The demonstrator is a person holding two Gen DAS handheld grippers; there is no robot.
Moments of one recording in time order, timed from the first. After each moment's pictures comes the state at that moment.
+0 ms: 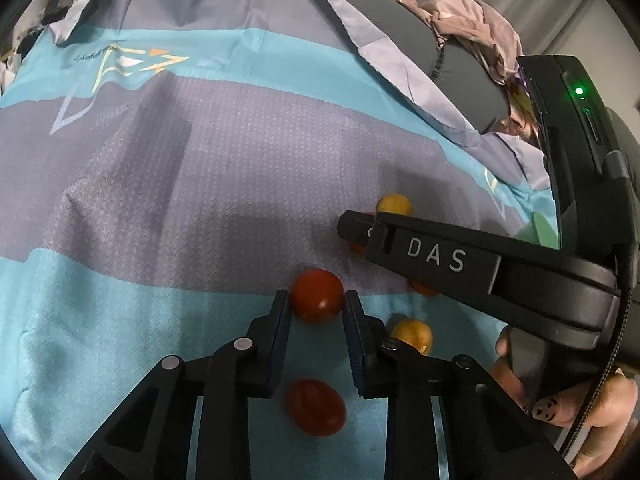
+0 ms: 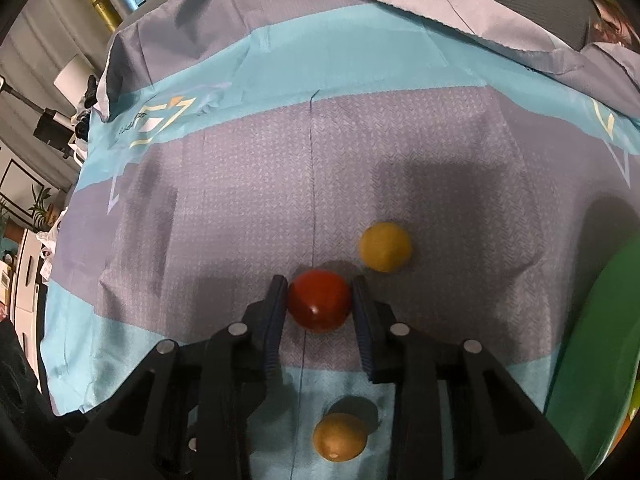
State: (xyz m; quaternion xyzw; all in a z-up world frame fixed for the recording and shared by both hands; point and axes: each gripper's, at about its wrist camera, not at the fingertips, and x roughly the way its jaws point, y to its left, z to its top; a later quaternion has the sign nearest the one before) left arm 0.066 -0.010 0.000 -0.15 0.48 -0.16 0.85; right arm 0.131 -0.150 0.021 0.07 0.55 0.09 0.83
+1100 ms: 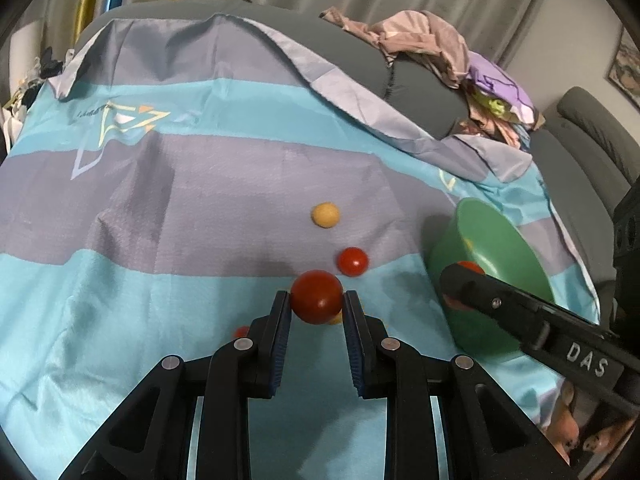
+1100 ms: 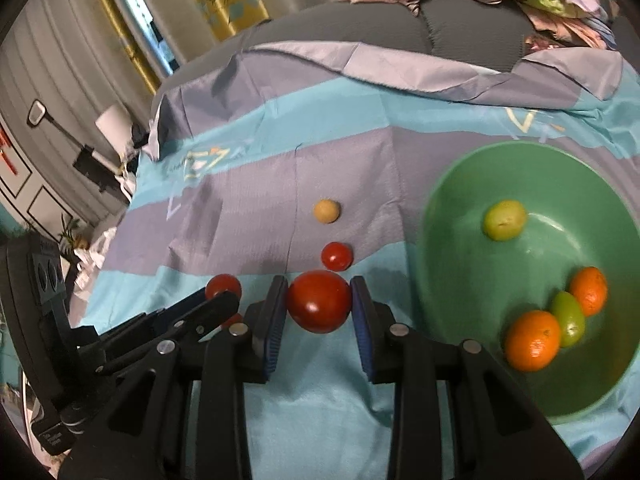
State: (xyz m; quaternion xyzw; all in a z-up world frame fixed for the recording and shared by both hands) left arm 0.014 -0.038 0.053 -0.11 0.43 -0.17 0.88; right arm 0.015 -0.227 0.097 0.12 0.45 0.10 0.88
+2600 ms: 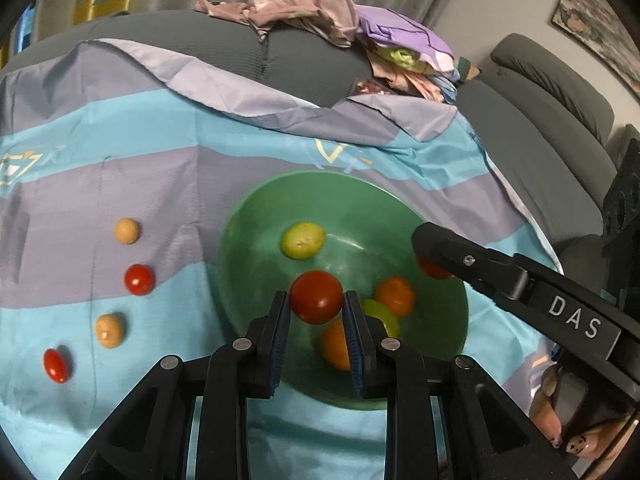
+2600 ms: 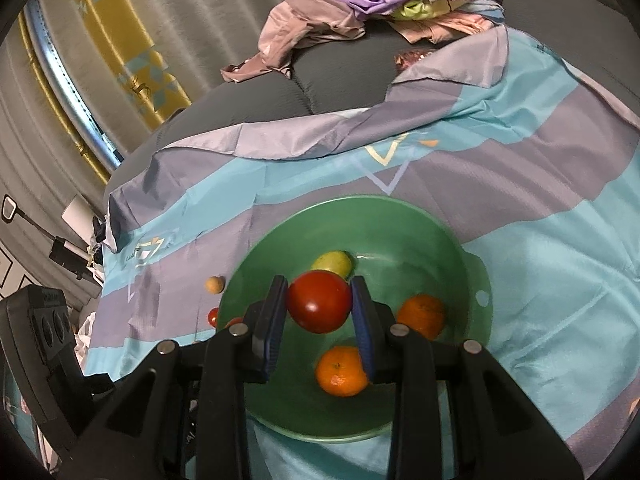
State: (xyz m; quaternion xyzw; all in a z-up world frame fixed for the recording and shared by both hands) left arm 0.005 -0.202 0.078 -0.06 0.44 -0.27 0.86; right arm -0.013 -0.371 0.125 0.20 0.39 -0.01 0.90
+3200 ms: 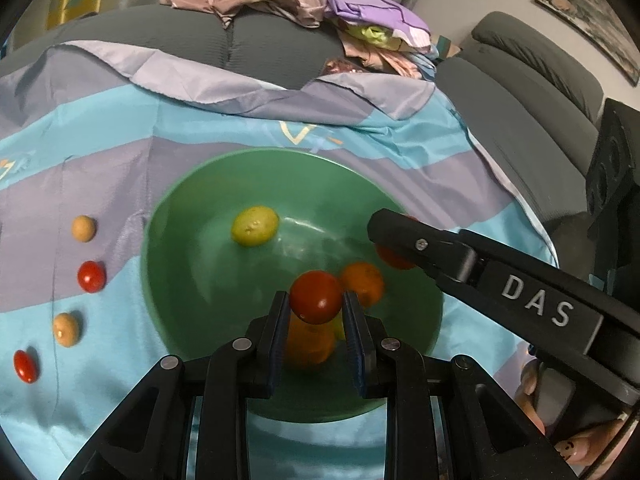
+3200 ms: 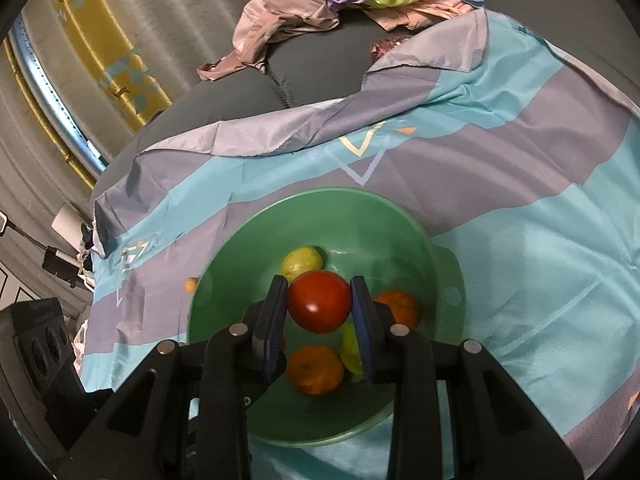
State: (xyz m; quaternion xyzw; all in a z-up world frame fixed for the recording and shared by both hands) left arm -0.002 -0.240 0.070 -0.04 0.45 -0.30 0.84; right arm -0.010 -0.388 0.114 0.21 0.40 -0.03 0.89
